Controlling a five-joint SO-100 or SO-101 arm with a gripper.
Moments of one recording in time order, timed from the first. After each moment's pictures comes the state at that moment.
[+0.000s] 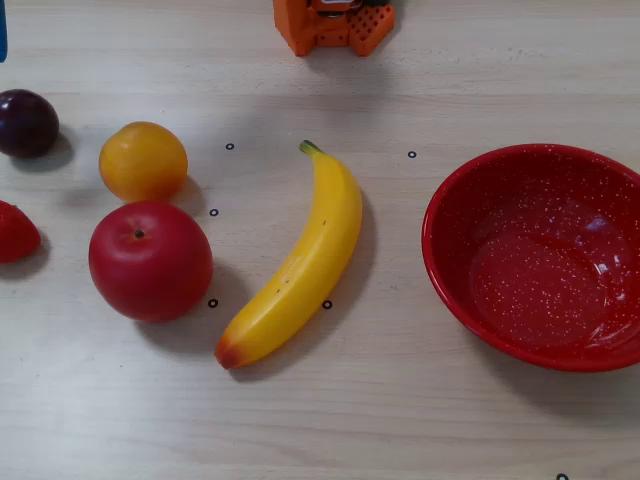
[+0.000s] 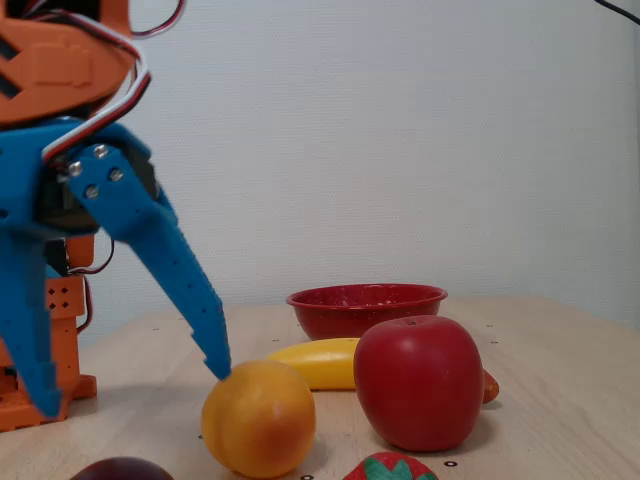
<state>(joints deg) -63.6 47.3 29.4 98.2 70.4</state>
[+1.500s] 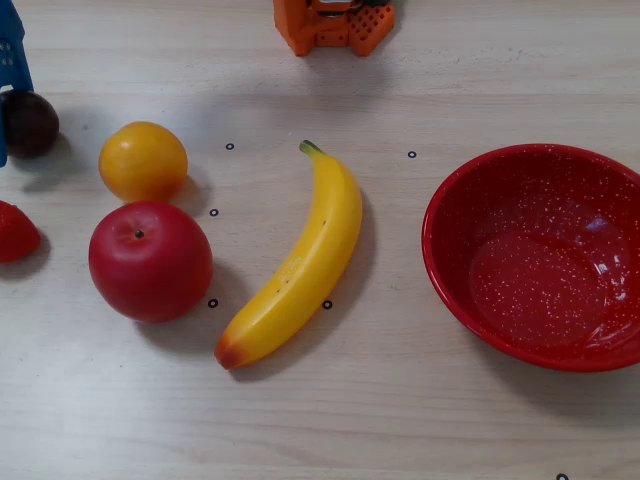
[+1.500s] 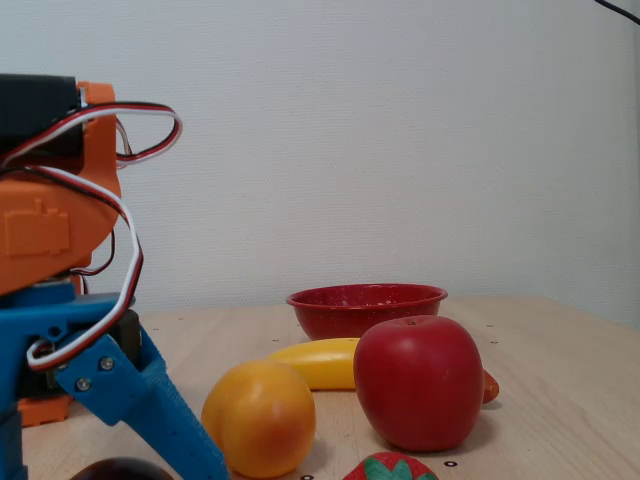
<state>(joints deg) -65.7 32.8 28.4 93.3 77.6</state>
